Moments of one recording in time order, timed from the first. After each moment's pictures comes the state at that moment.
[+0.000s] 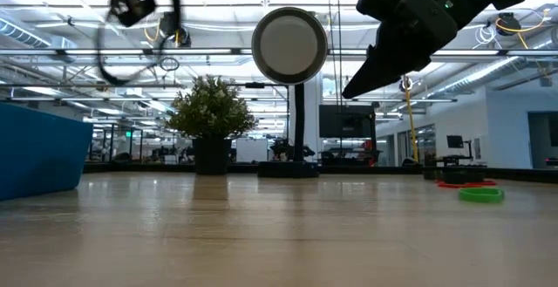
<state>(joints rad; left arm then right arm) -0.30 1.02 0.79 -0.30 0.00 -0.48 0.24 1.40 0.73 -0.05 0.34 0.20</state>
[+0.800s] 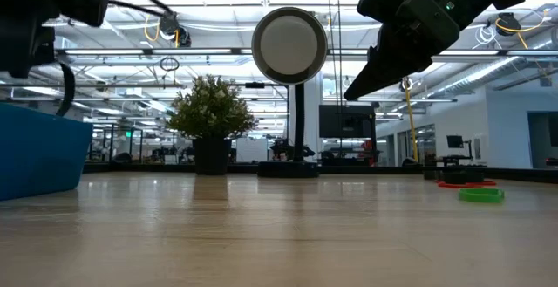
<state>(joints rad) -0.43 1.05 0.79 -0.91 0.06 -1.05 0.24 1.40 0.73 -0.06 0.34 0.20</state>
